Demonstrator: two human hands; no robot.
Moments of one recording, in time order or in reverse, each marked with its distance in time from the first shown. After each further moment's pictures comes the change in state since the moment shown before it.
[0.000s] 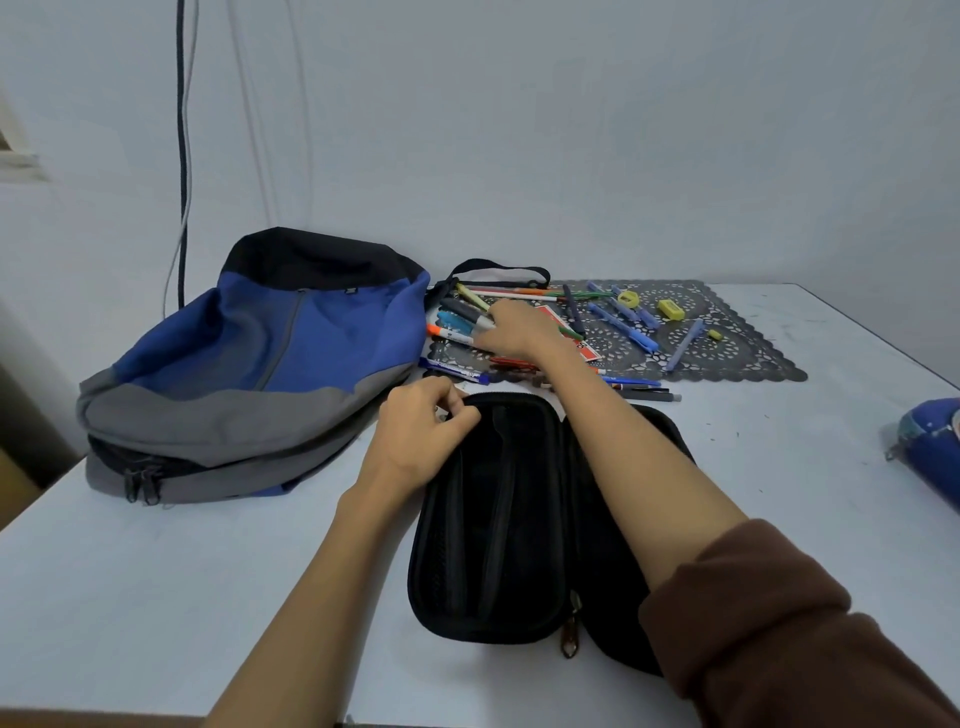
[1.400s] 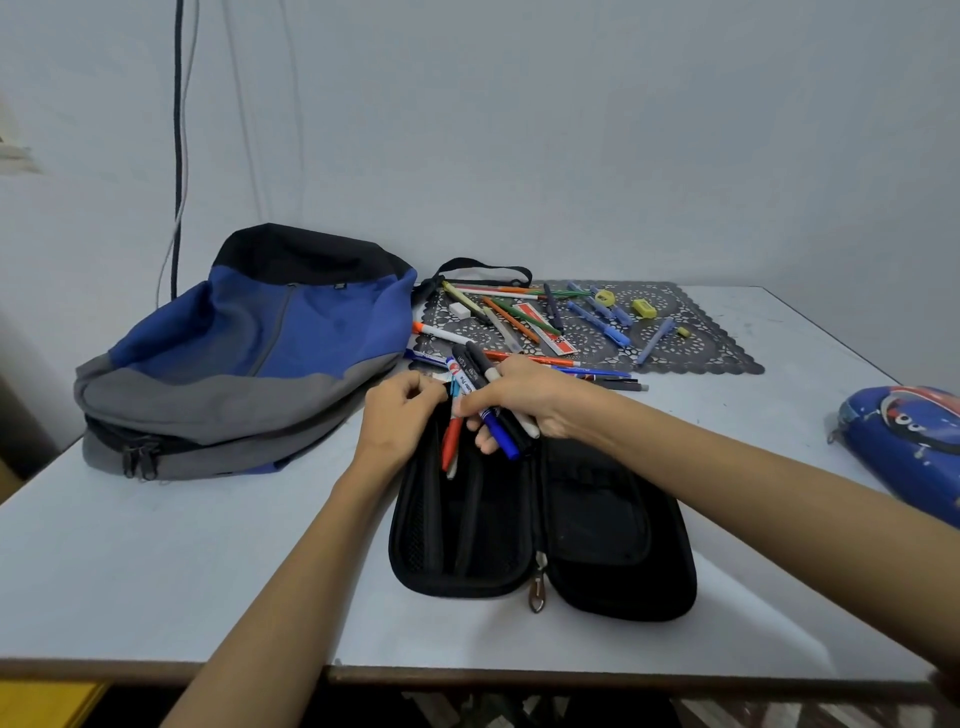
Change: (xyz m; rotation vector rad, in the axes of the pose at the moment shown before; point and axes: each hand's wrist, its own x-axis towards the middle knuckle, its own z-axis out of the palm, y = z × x) left_hand -0.003 -0.004 0.009 -0.286 0.074 -0.237; right_hand -0.130 -0.023 -0.019 1.021 -0.431 0.297
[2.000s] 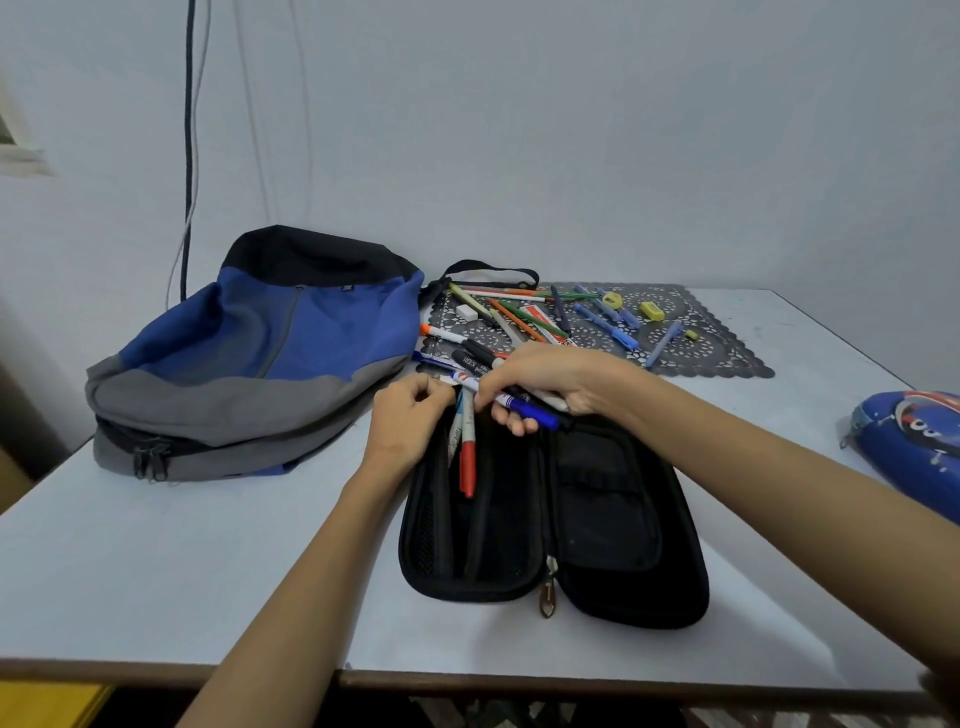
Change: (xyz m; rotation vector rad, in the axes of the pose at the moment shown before) left_hand 0.002 -0.003 0.001 -0.001 0.018 0.043; right_hand -0.004 -0.021 -0.016 -0.191 -0.092 0.021
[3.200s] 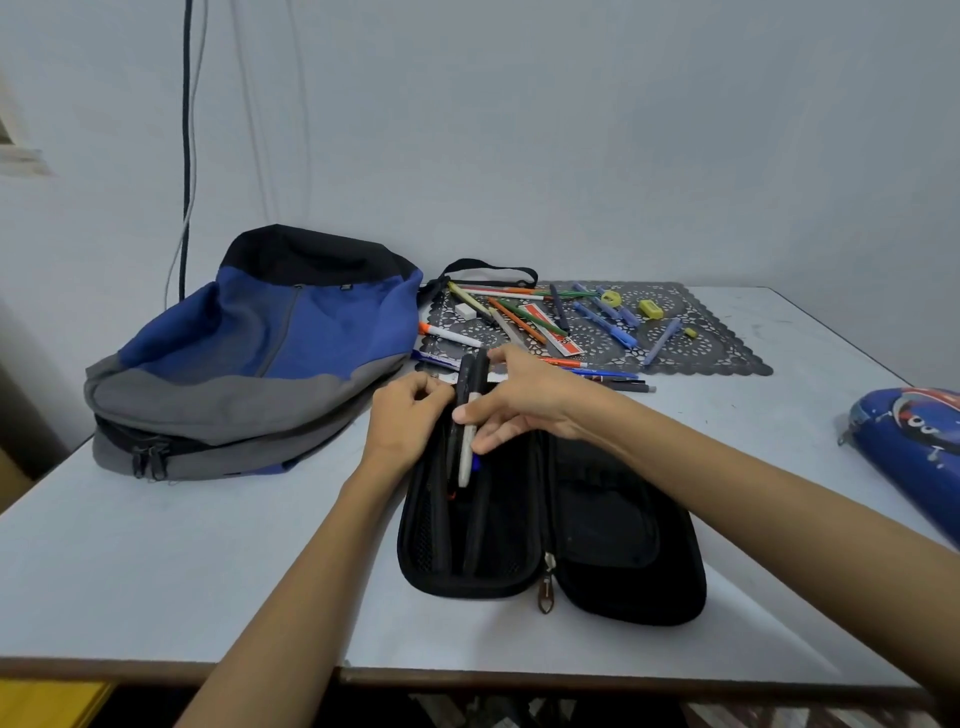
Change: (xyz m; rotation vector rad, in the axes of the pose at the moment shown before) left_hand -0.001 0.002 -0.001 0.015 -0.001 -0.004; right_hand -0.006 0.010 0.024 0.238 0.055 -0.074
